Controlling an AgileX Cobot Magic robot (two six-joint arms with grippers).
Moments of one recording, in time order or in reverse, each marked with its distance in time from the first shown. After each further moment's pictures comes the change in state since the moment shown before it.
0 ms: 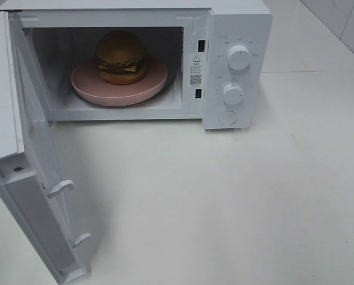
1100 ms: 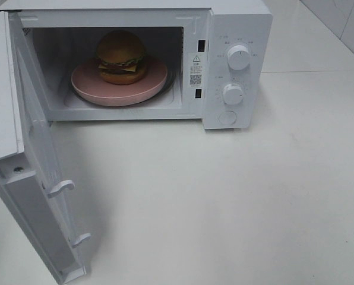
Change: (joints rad) left arm 0.000 0.015 0.175 0.002 -0.513 -0.050; right arm 0.000 0.000 0.000 0.000 0.000 -0.003
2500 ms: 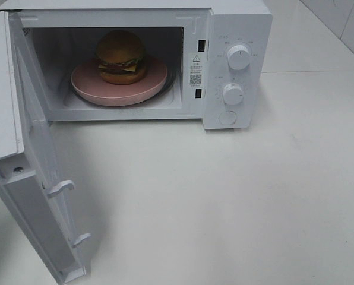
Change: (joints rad) left arm -0.178 1.167 0.158 0.546 -1.193 -0.356; right arm 0.000 0.000 0.000 0.000 0.001 -0.001
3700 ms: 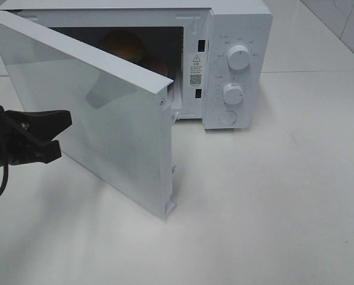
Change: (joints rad) left arm -0.204 0.397 -0.140 0.119 -0.306 -0.064; right arm 0.000 0.000 0.000 0.000 0.000 0.000
